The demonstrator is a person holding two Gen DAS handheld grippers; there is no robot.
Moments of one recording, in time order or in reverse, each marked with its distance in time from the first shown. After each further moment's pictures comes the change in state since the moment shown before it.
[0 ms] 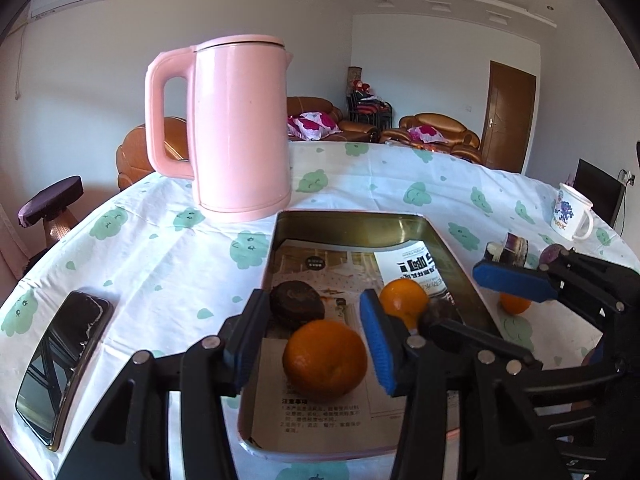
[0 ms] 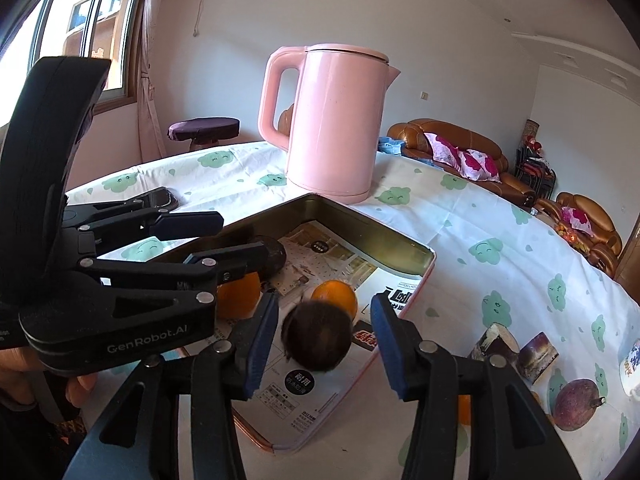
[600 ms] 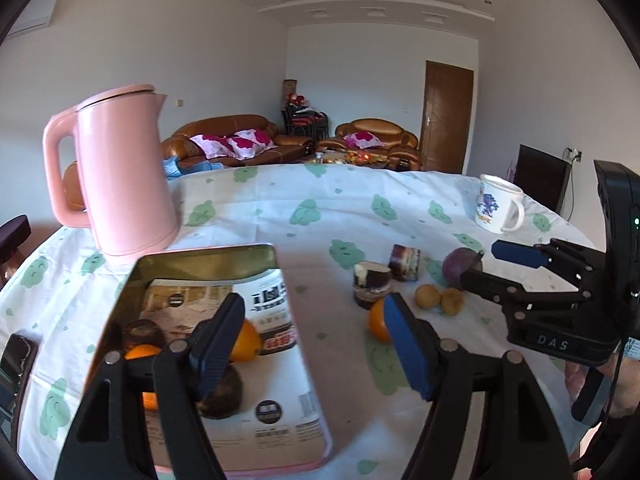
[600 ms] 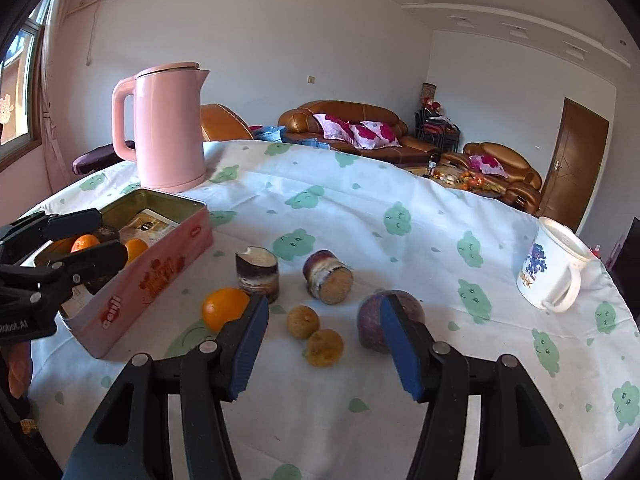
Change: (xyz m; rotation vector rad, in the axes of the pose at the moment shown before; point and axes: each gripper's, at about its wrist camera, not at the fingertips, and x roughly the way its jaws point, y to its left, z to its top) left arm -0.004 -0.111 0.014 0.130 -0.040 -0.218; right arm -0.073 -0.134 -0.058 0.222 0.040 -0.314
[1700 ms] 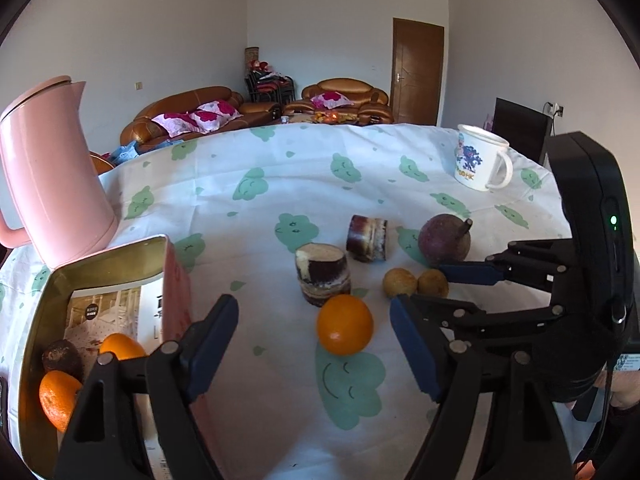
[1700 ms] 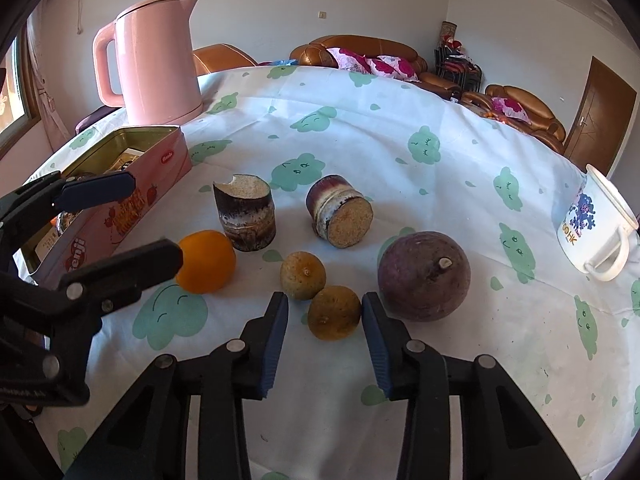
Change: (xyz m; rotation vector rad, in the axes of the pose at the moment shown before) left arm 0.055 -0.033 0.008 0.097 0.159 -0.078; right arm 0.052 -0.004 -0.013 0.012 0.260 0.087
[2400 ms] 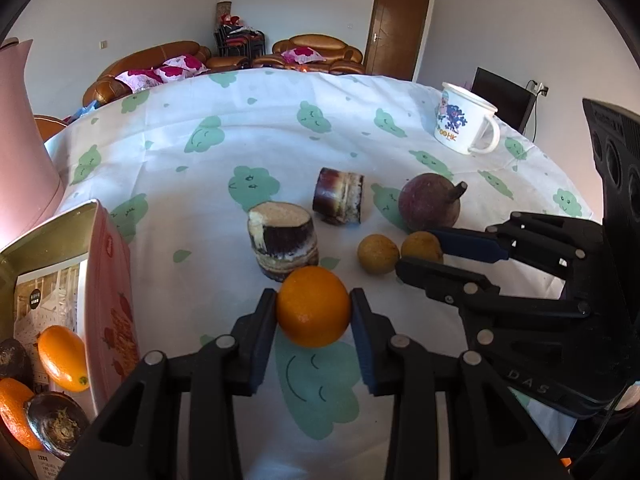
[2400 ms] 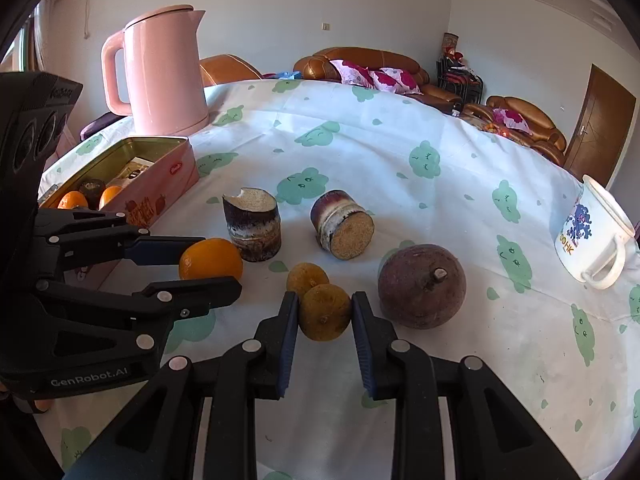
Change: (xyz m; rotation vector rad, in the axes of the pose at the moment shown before) left arm 0.032 -0.004 -0.001 -0.010 0.159 -0.128; right arm -0.010 0.003 0.001 -0.016 -0.063 0.004
